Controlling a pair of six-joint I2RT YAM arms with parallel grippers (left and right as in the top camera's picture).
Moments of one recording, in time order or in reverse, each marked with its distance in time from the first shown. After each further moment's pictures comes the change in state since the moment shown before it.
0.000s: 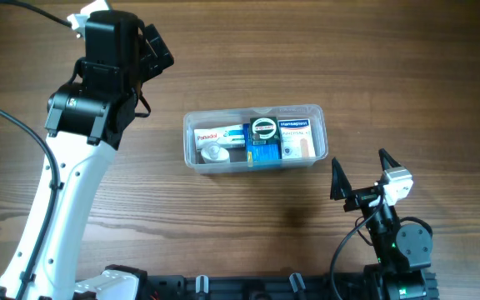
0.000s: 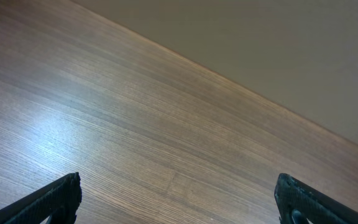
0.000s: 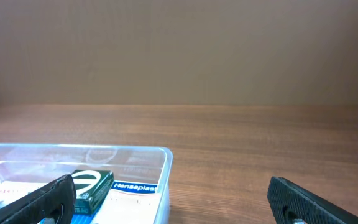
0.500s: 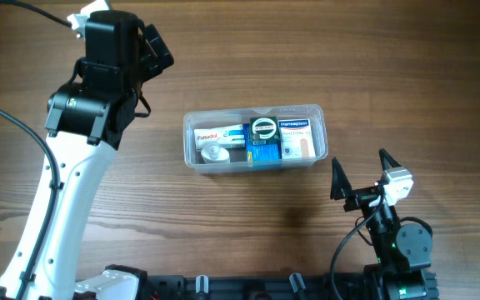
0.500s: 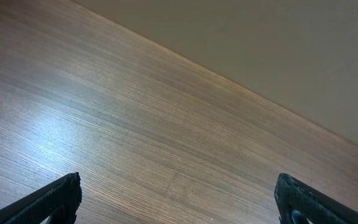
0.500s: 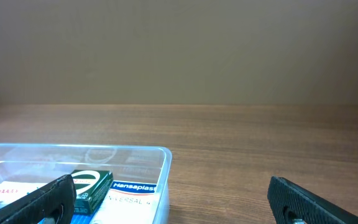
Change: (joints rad) left arm 0.000 0.000 0.000 0.000 0.000 0.000; right arm 0.000 0.000 0.000 0.000 0.003 0.000
